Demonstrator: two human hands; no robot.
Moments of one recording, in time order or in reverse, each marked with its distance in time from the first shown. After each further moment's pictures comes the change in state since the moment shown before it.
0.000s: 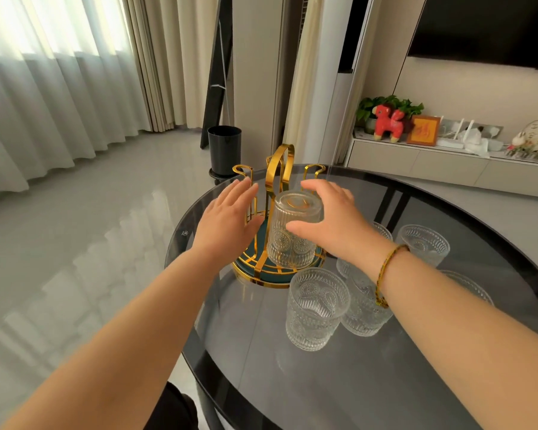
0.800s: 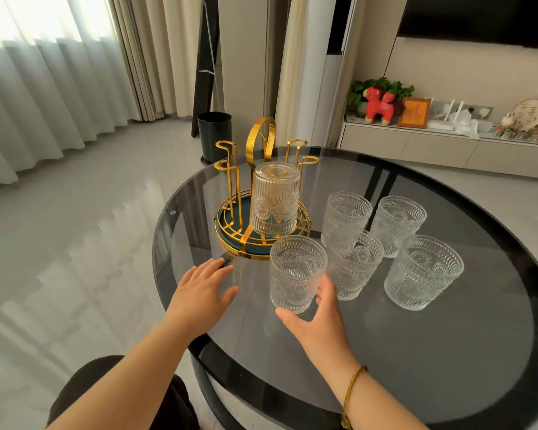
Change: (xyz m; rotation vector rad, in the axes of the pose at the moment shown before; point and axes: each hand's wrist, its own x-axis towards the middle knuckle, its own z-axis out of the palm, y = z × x) left_hand -0.116 -0.029 0.062 0.139 -0.353 -0.125; right_hand -0.140 0.070 0.102 0.509 0.108 0.333
